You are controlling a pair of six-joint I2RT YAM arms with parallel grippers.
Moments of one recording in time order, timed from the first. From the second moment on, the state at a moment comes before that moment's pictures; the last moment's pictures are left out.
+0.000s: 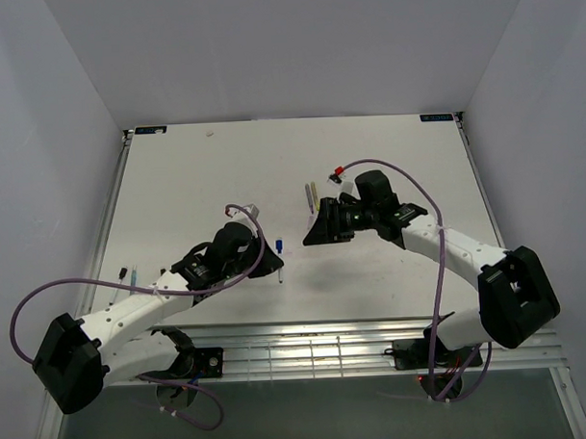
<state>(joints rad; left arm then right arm) -0.78 1.07 0.62 -0.23 -0.02 -0.81 0.54 1.39 0.90 -0.17 -0.66 0.52</state>
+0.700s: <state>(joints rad) -0.82 1.02 0.61 -0.17 -0.04 -0.90 0.68 1.41 0.83 0.03 -0.64 0.65</state>
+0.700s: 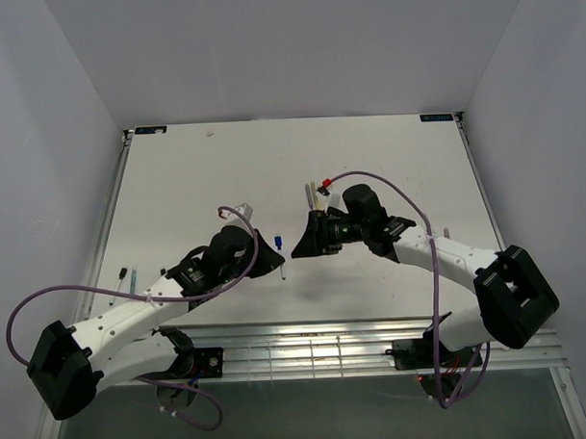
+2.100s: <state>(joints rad) -0.82 1.06 0.62 -0.05 0.13 -0.88 0.77 1.36 0.91 -0.13 -0.38 0.55</state>
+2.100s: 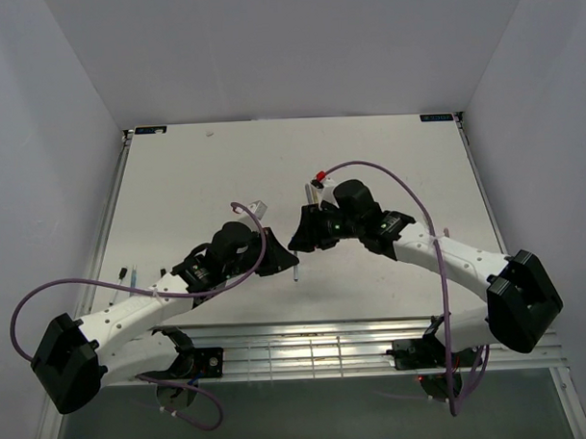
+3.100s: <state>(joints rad) -0.82 1.05 0.60 -0.03 0.15 -0.85 0.77 1.42 0.93 -0.05 -0.42 0.63</state>
